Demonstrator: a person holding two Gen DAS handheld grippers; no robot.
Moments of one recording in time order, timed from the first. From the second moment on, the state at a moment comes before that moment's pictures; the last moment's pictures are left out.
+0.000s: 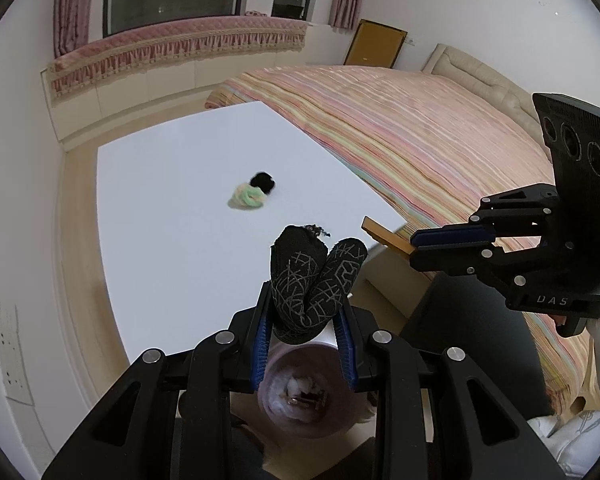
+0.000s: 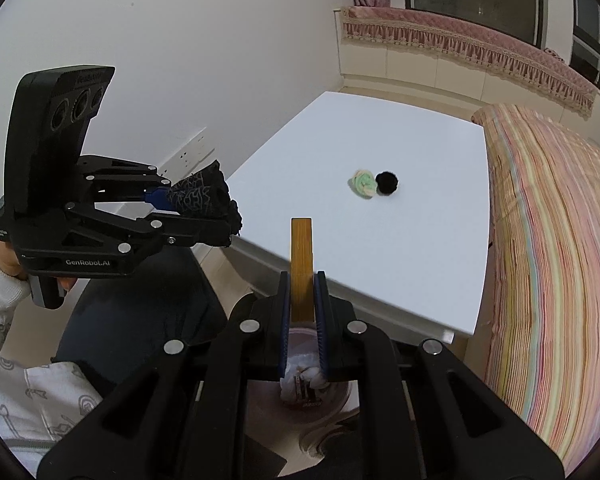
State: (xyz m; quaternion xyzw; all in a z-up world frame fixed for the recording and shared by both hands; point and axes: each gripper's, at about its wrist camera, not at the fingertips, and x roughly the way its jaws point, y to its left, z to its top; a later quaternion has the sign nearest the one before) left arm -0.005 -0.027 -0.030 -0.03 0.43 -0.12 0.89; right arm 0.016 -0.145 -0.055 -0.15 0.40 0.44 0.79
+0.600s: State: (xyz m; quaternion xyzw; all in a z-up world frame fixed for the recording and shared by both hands) left arm -0.041 -0.049 -0.042 -0.03 0.43 -0.14 0.89; right arm -0.023 -0.162 -0.067 -0.14 0.41 0.44 0.79
